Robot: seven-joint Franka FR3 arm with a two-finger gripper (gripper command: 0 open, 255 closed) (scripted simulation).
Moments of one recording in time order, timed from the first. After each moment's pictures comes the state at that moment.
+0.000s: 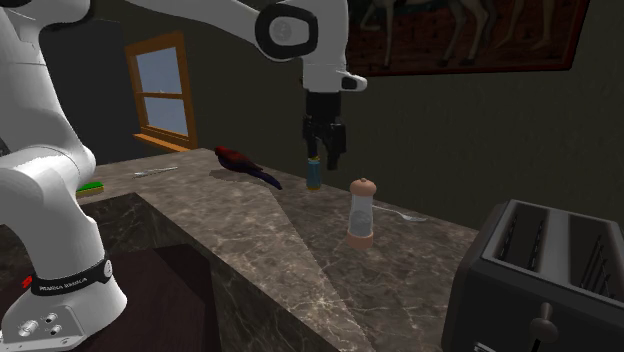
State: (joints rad) arm 0.04 -0.04 -0.14 -1.99 0.08 1.94 -0.32
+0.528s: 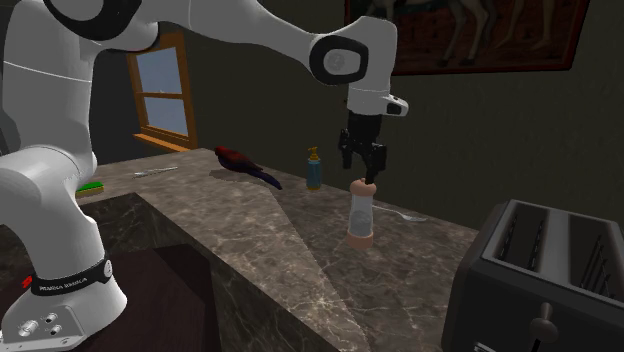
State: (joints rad) arm 0.01 0.30 -0.13 -1.65 0.21 1.93 -0.39
